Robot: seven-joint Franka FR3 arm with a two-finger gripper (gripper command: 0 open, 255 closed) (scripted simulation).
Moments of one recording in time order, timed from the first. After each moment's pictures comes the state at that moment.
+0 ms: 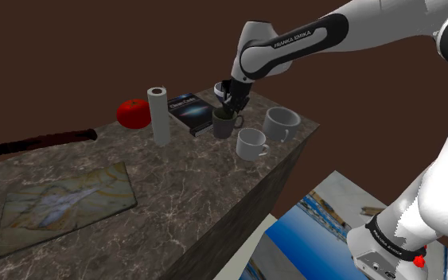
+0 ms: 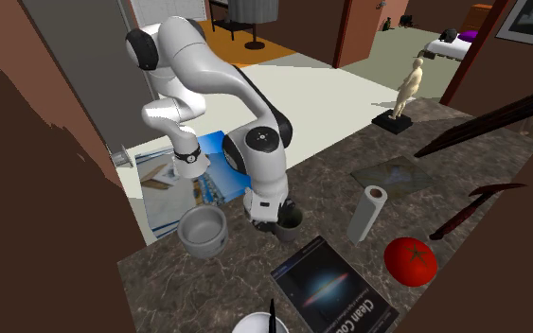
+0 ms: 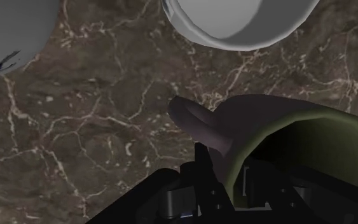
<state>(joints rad) 0.06 0.25 0.12 -1.93 0.08 2.23 0.05</state>
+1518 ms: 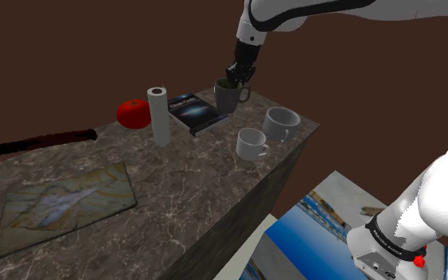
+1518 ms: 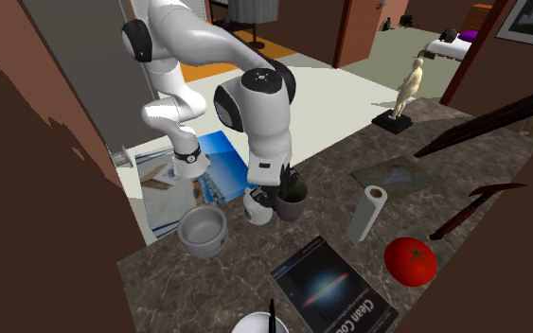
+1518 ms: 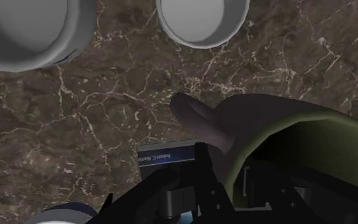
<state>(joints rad) 0.06 0.16 0.12 -1.74 0.08 1.95 0.07</state>
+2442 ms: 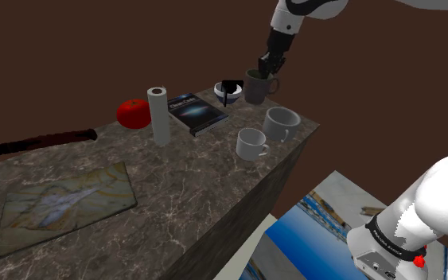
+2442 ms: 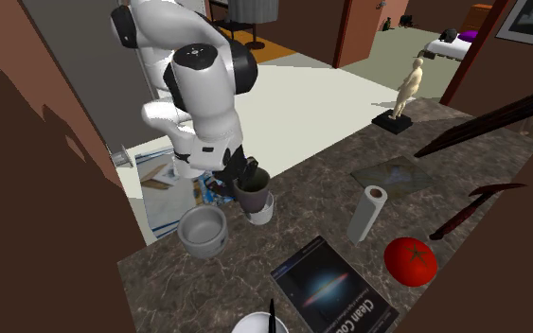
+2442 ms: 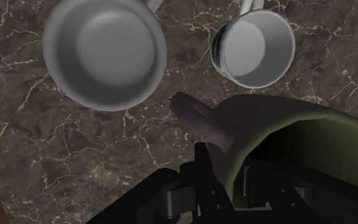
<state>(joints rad) -0.03 -0.04 0.05 -1.88 0.11 1.89 -0.09</state>
